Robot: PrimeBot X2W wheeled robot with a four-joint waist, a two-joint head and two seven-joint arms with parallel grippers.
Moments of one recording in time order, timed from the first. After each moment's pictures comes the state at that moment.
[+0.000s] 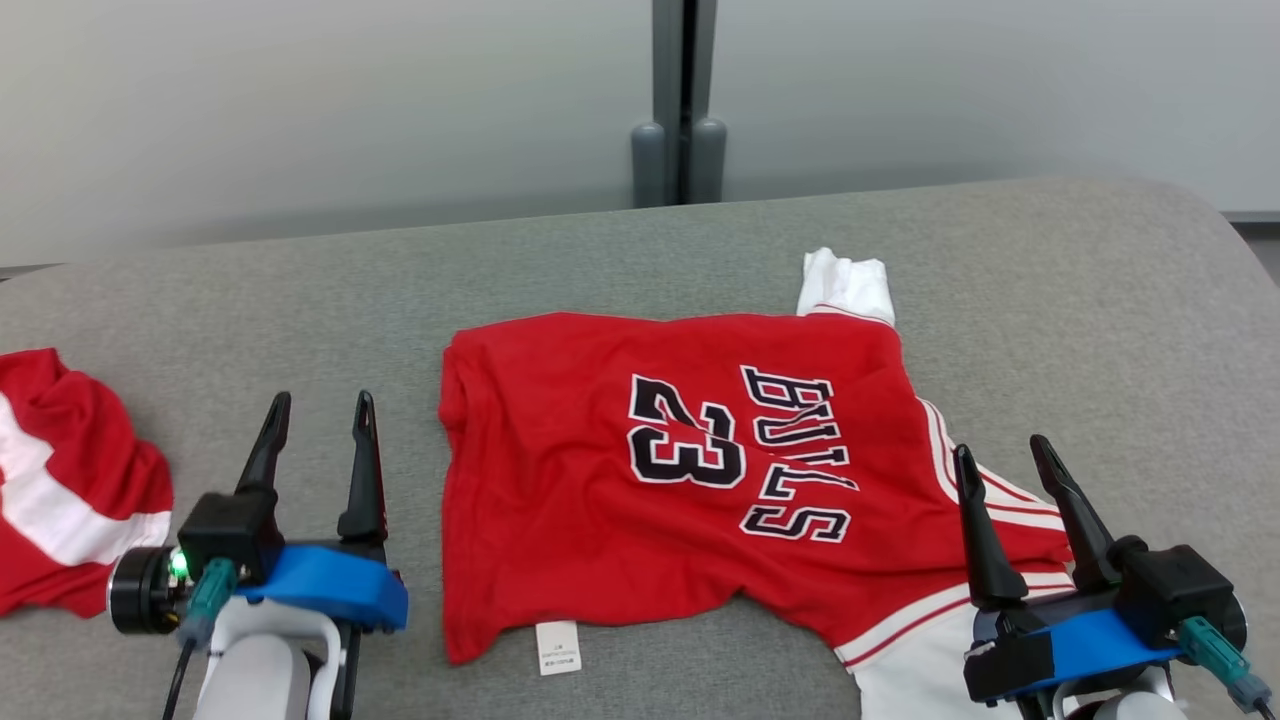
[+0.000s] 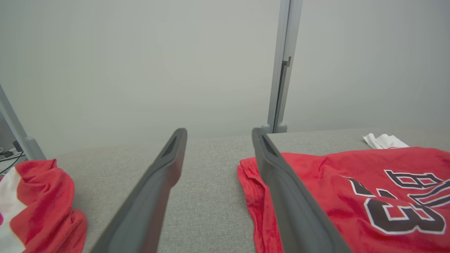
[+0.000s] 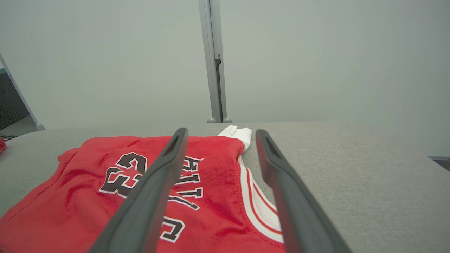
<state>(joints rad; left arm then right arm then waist) -0.26 0.15 -0.12 0.43 -0.19 -0.04 -0.26 -0.07 -0.05 0.01 0.16 0.13 0.13 -0.26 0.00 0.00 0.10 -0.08</state>
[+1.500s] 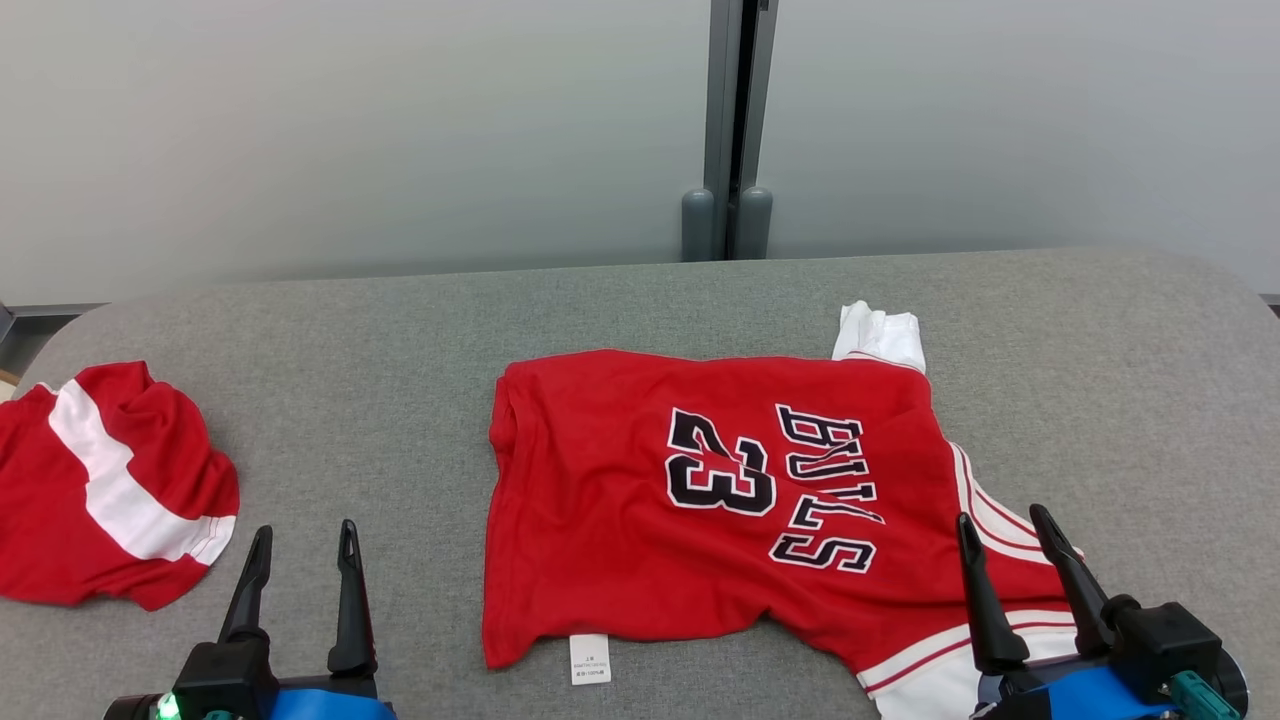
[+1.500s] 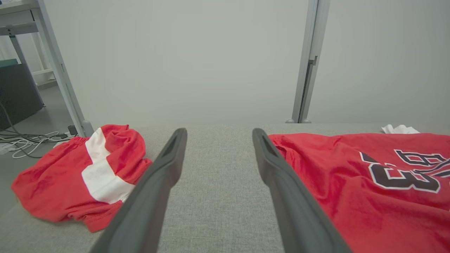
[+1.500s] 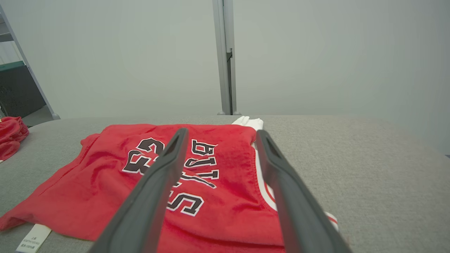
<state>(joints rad) 0.06 0.08 0.00 0.20 -0.08 -0.02 -0.26 0.02 -0.05 0.01 0.18 0.12 0.13 -0.26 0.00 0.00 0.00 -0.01</state>
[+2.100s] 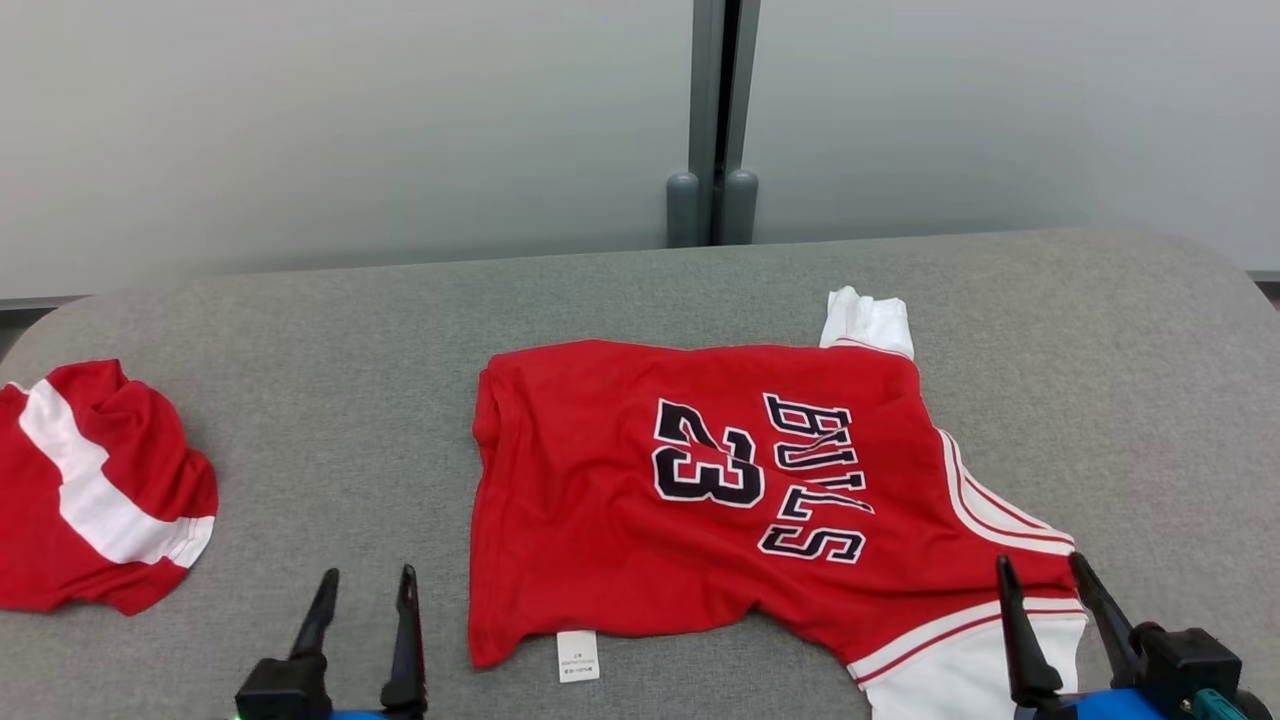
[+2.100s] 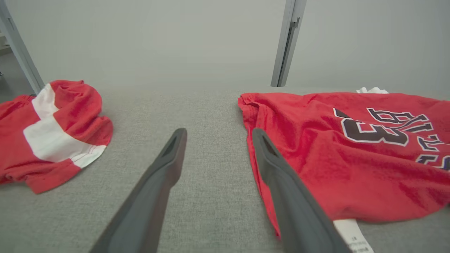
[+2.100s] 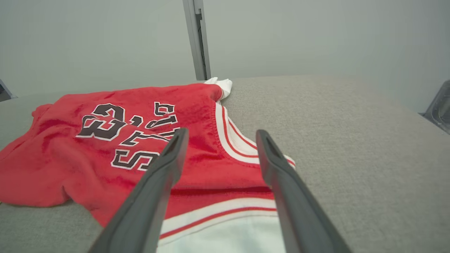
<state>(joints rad) 0.05 0.06 -0.04 0.30 -0.10 -0.05 -0.26 0.03 -0.05 -0.06 0.28 0.11 0.13 -0.26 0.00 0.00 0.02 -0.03</state>
